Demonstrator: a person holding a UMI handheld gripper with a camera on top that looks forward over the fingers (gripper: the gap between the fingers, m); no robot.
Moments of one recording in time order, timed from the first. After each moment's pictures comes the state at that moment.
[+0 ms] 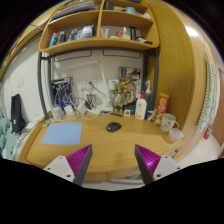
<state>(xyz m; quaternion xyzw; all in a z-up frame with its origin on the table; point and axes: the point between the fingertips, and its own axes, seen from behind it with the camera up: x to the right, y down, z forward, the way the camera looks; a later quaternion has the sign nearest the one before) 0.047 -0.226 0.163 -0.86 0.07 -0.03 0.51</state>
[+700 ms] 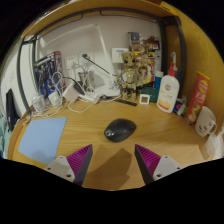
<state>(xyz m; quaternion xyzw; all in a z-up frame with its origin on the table) 0.058 -0.007 0.002 -0.89 0.05 0.02 0.44</state>
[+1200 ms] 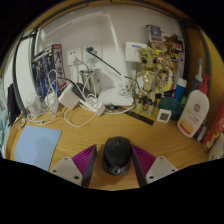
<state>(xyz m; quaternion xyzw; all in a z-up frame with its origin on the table) 0.048 0.105 -0.012 -0.90 -0.01 0.04 0.43</state>
